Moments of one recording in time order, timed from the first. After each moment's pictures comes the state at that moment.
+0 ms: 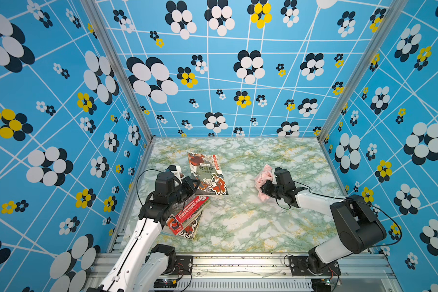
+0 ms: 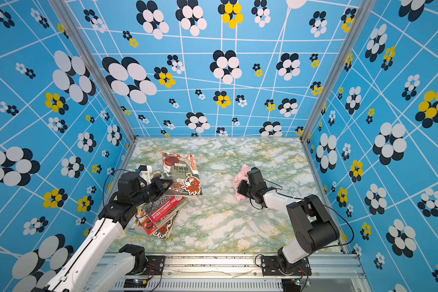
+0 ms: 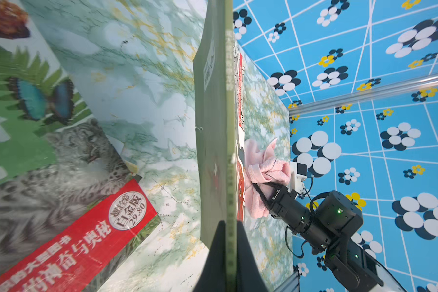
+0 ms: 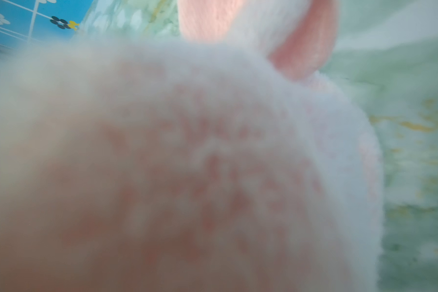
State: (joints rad) left arm -0.13 0.79 0.65 -0.35 0.41 -0.92; right arm 0.43 1.59 0.75 0.04 -0.14 0.71
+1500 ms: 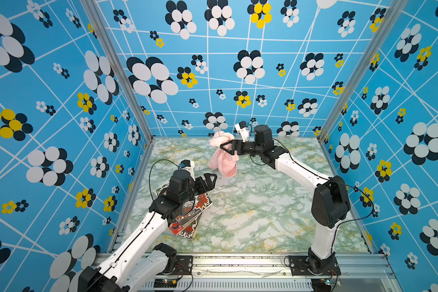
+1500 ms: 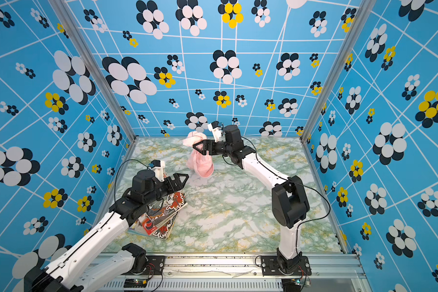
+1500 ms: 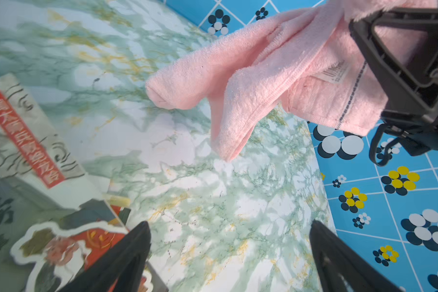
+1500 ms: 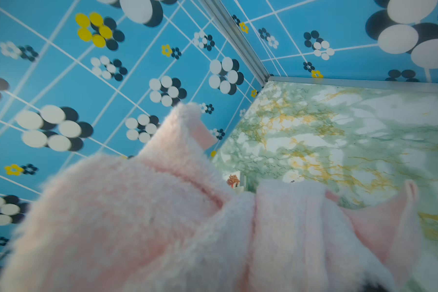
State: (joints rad) left arm -0.42 1.00 0.72 -0.16 0.18 -0.70; right arm 0.48 1.91 1.59 0.05 -0.69 0.61
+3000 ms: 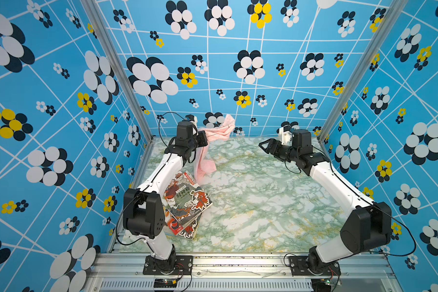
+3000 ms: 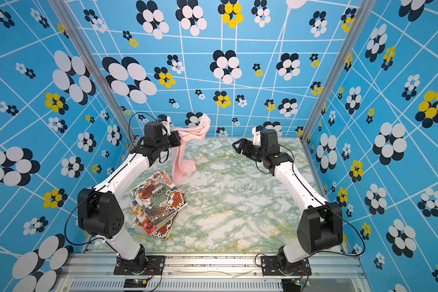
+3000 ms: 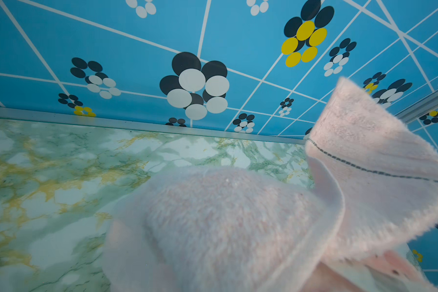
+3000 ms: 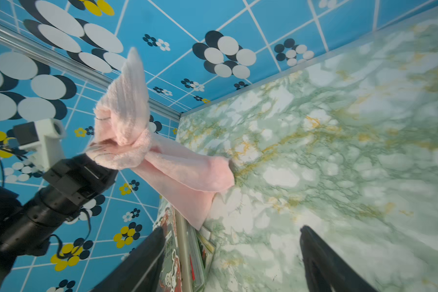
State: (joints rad) left arm -0.21 1.73 1.53 -0.27 0.16 -0.36; right arm 0.26 1.52 1.29 -0.32 -0.36 0.60
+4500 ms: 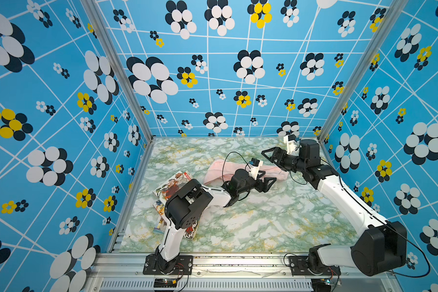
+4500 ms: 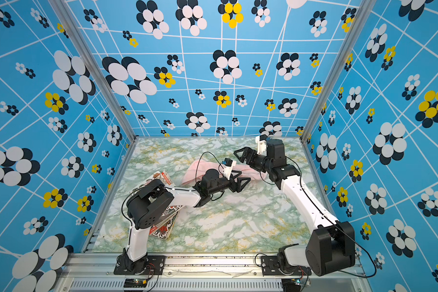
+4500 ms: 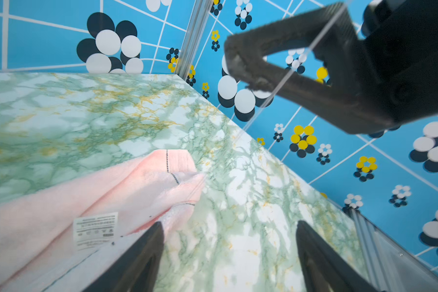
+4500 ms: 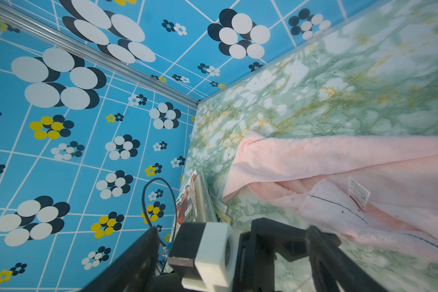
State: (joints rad) left arm -0.83 2.05 1.10 0.87 0.29 -0.46; right arm 0.24 1.36 1.11 -0.23 -0.50 0.69
